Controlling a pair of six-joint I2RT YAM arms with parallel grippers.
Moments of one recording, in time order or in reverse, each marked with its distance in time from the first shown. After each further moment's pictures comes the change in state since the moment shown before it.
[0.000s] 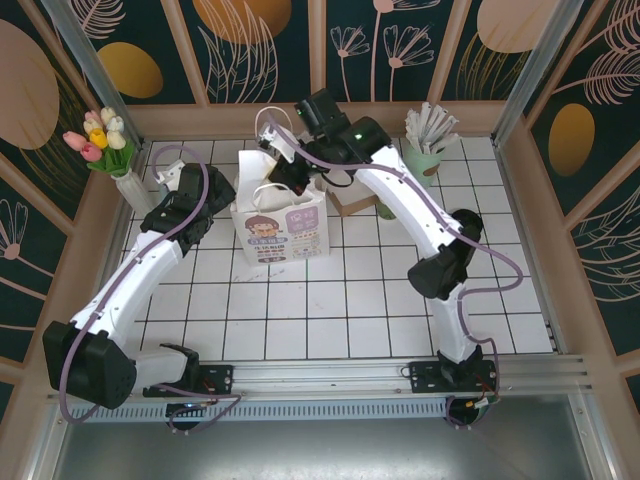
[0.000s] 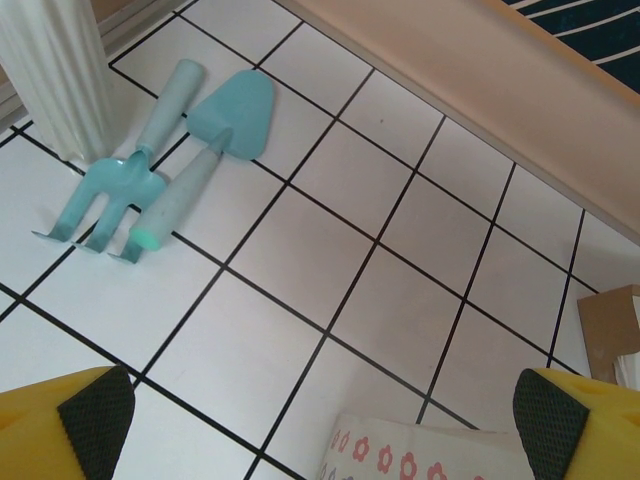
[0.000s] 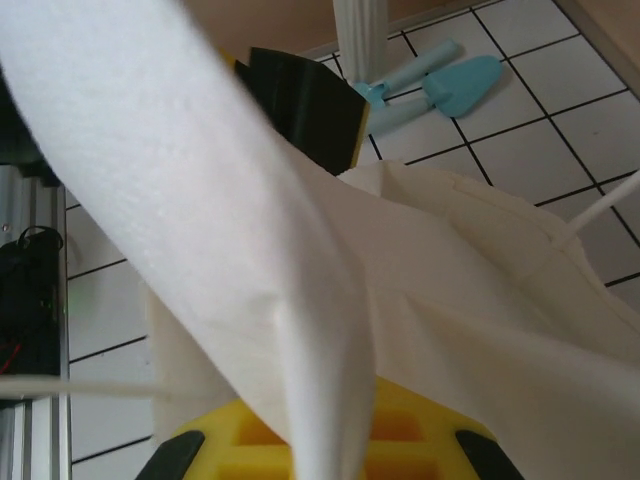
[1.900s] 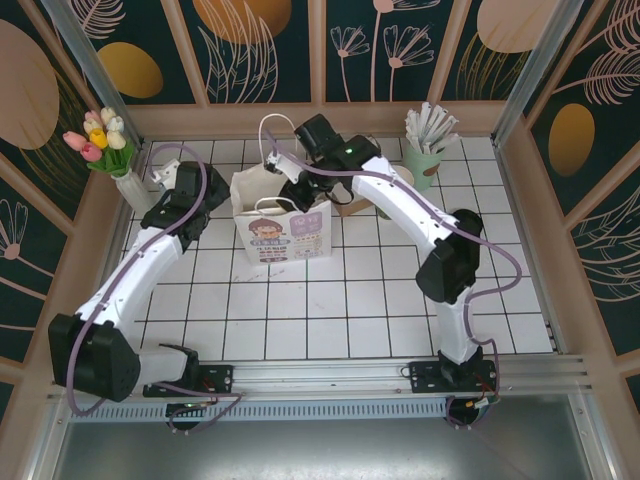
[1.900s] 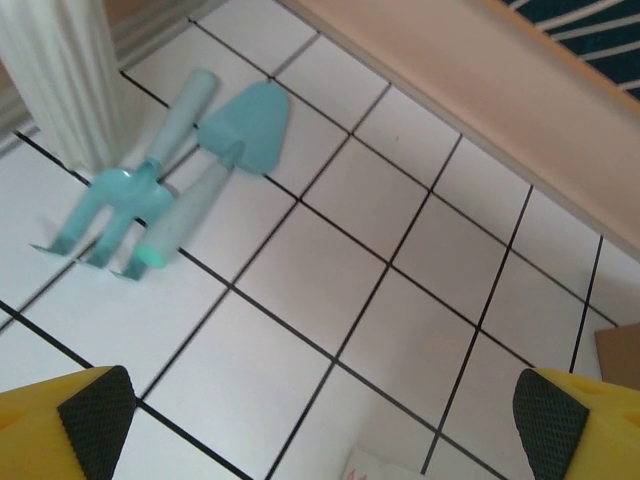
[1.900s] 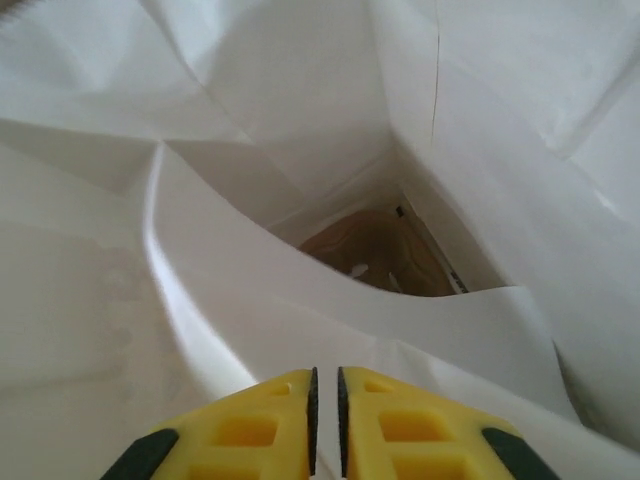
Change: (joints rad) left arm 0.052 0.049 -0.025 0.080 0.023 0.003; right arm -0.011 -0.068 -0.333 0.102 0.024 0.018
